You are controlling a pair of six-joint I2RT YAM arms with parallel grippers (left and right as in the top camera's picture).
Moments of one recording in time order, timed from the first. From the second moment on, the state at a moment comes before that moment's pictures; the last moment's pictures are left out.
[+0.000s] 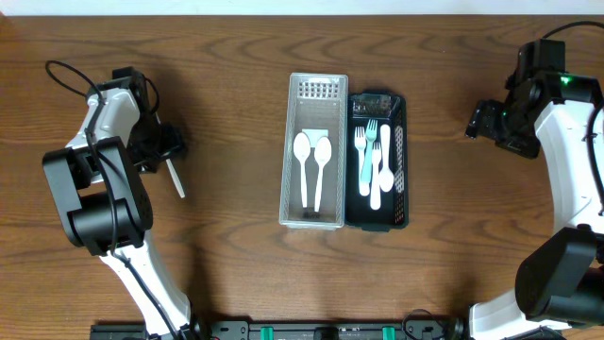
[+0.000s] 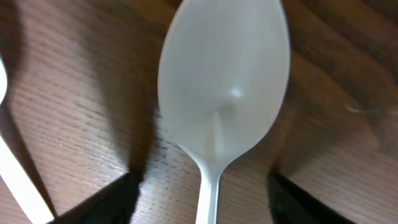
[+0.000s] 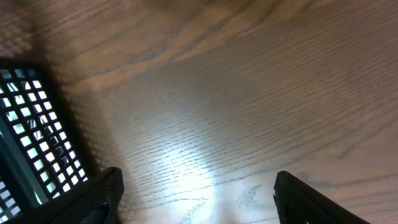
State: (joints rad) left arm 0.24 2.15 1.54 -1.03 0.02 -0.23; right arm -0.15 1.72 1.51 -1.13 0.03 0.27
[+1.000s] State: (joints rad) left arm 0.15 2.05 1.54 -1.15 0.02 -0.22; right arm -0.15 1.72 1.51 -1.13 0.03 0.27
